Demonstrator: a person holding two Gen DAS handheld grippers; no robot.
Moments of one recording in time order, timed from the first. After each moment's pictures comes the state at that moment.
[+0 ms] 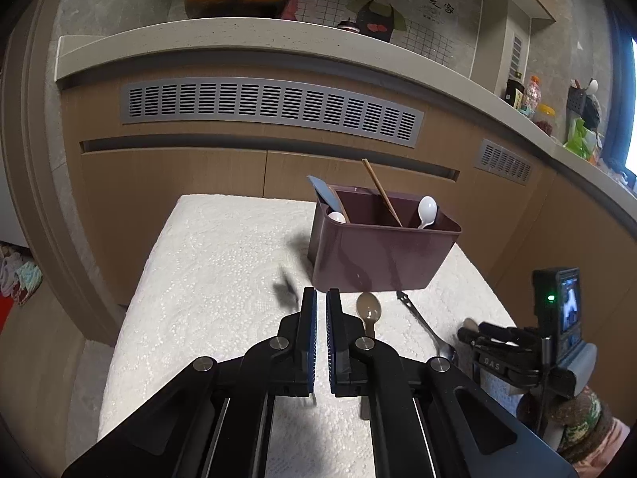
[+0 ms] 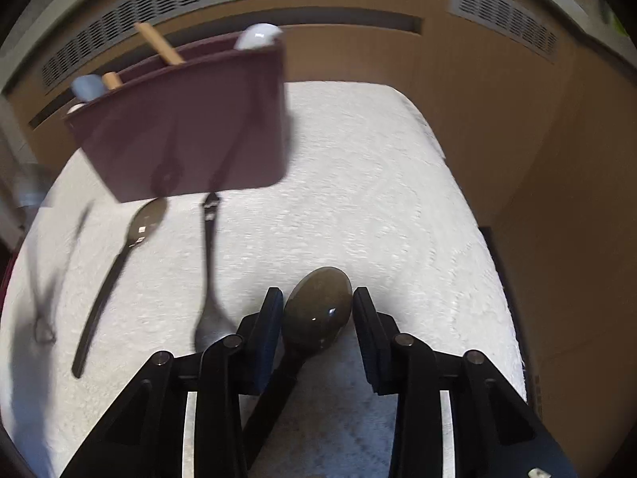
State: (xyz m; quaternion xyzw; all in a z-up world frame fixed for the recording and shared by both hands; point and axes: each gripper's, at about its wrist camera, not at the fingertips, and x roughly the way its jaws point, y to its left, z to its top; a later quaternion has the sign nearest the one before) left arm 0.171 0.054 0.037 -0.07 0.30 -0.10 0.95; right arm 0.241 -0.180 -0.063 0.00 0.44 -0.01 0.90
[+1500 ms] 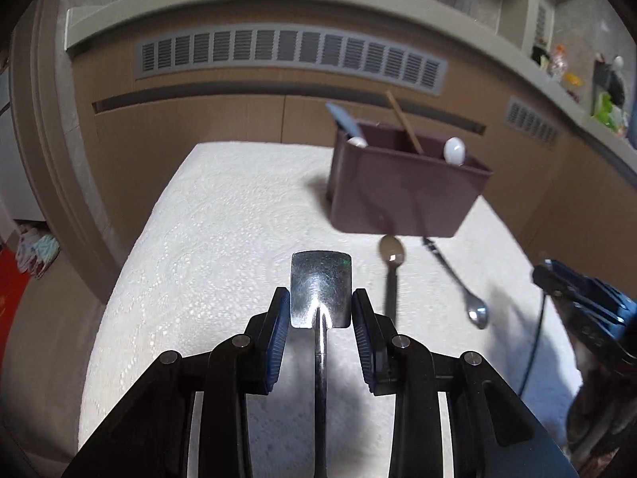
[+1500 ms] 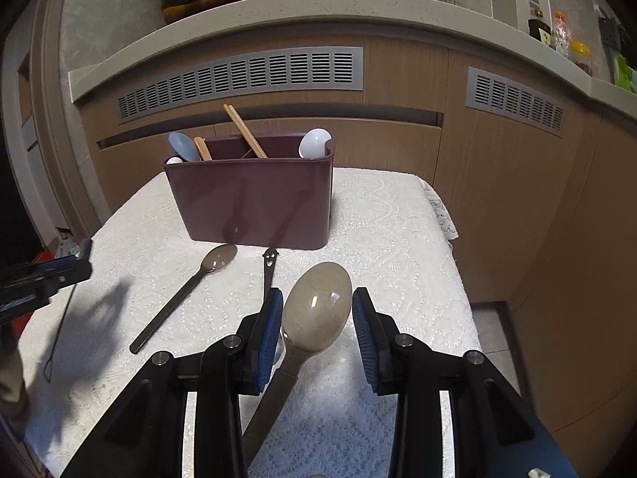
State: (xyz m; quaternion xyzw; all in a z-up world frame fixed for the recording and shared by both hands) left arm 0.153 0.040 0.002 -0.06 0.36 -0.06 0.93; right arm 0.188 -0.188 -0.020 -0.01 0.33 0.06 0.94
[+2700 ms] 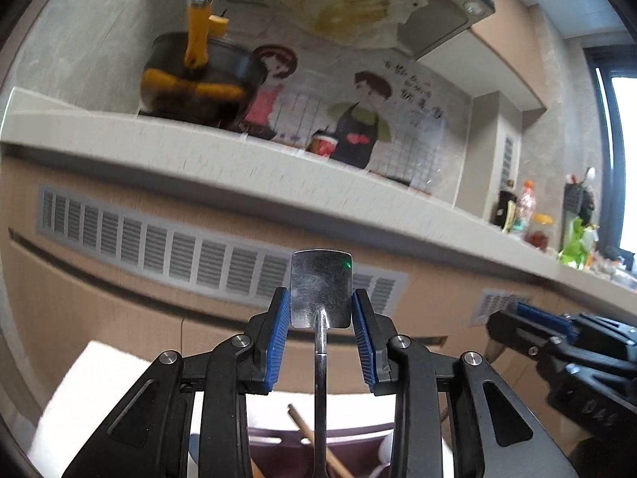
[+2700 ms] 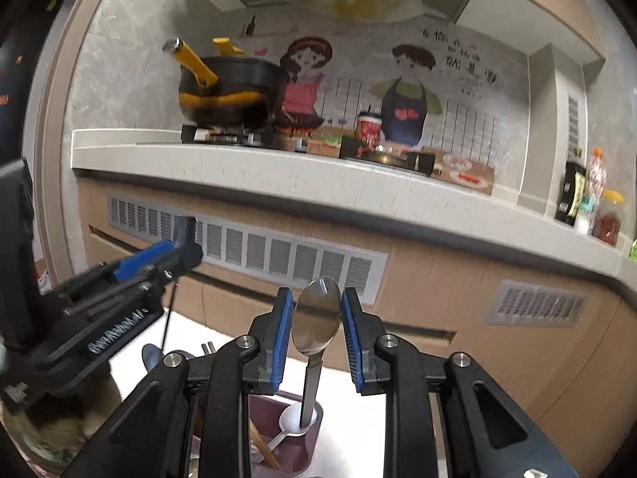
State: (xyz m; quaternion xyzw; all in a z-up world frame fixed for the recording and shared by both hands) left arm 0.341 -0.009 0.095 -0.13 0.09 -0.11 0.98; right arm 0.331 -0.167 0.125 -0.08 0.17 0.09 0.98
